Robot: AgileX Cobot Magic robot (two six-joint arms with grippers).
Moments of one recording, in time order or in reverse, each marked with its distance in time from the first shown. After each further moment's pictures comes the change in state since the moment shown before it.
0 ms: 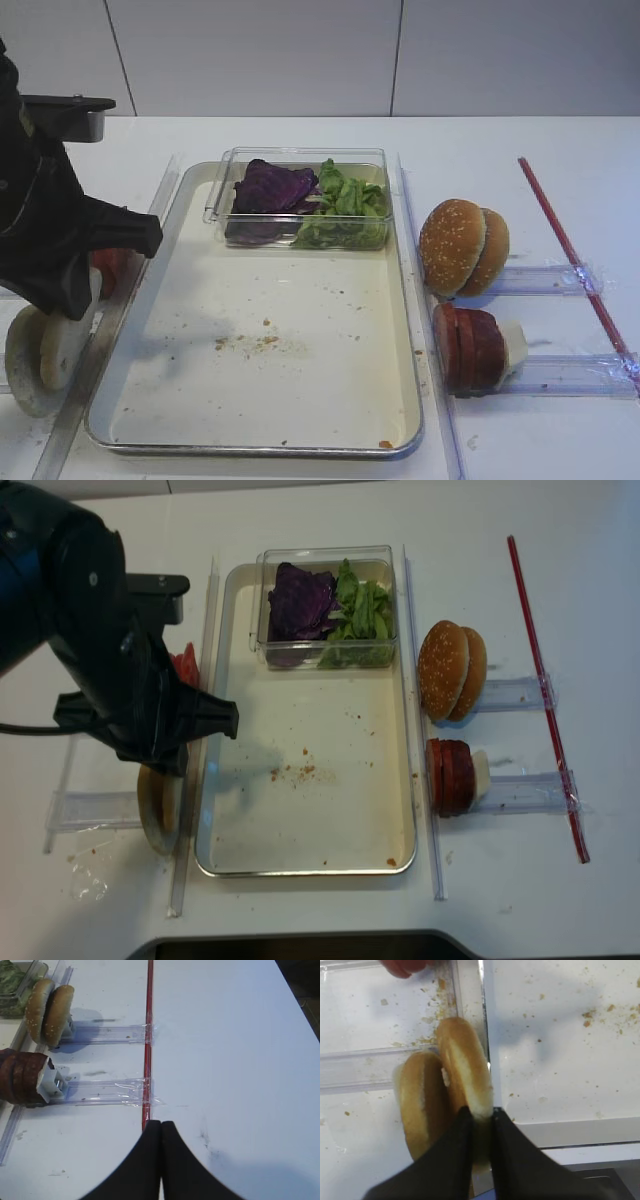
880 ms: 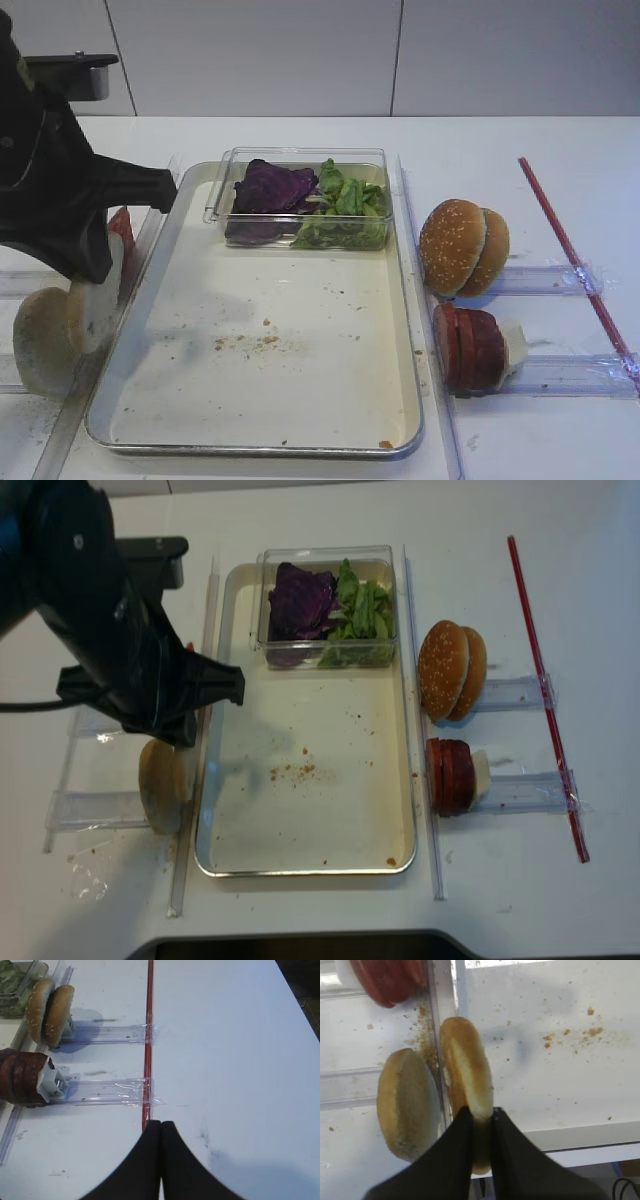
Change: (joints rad) left arm 0.000 -0.008 -0.081 -0.048 0.002 0.000; right arm 0.000 0.000 0.000 0.000 0.000 0.000
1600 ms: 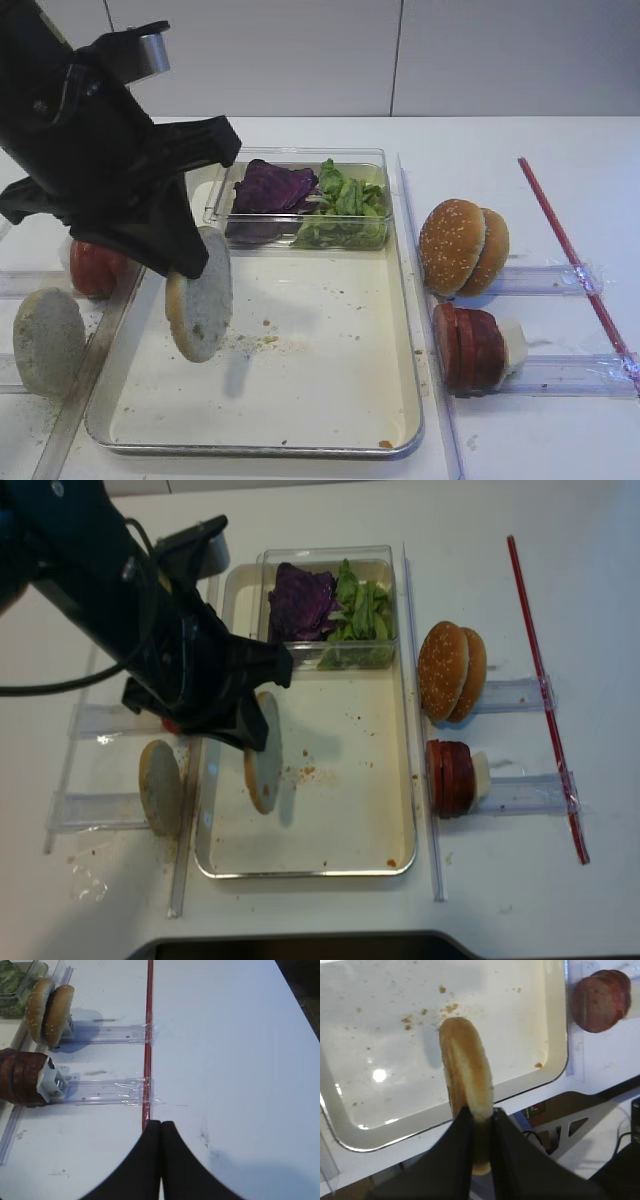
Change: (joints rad) left arm 0.000 0.012 -0.038 -0.400 0.002 0.225; right arm 0.000 0.000 0.000 0.000 0.002 0.002
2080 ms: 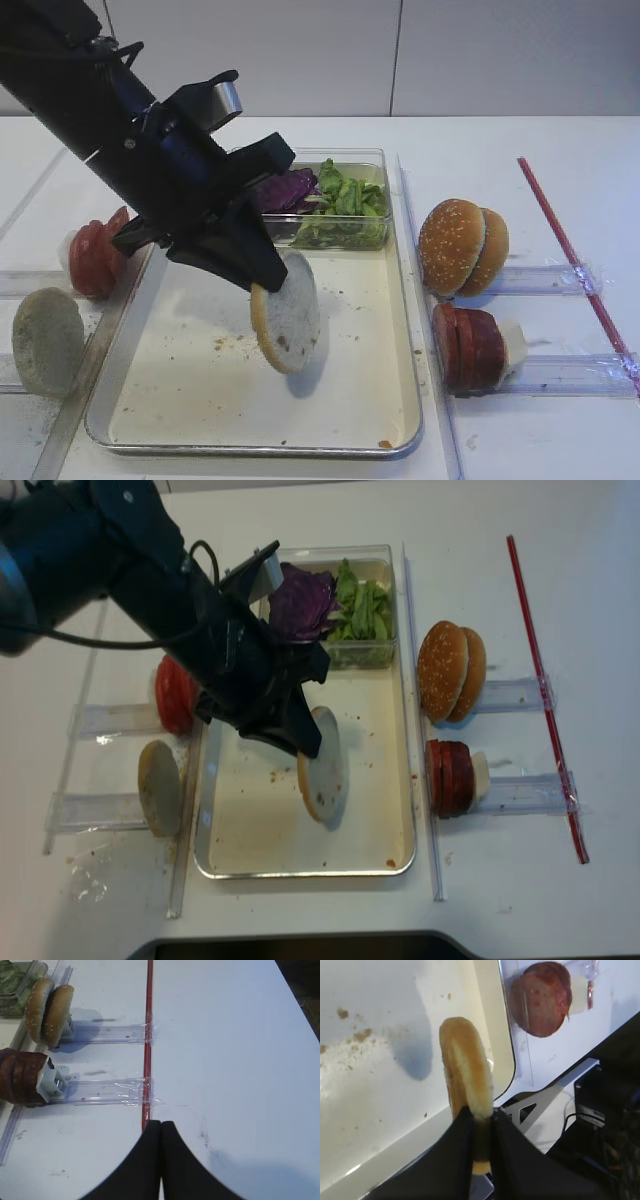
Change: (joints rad) left arm 0.053 0.201 0.000 -0.326 -0.020 0.323; right arm 0.000 0.000 0.000 0.000 0.000 0.000
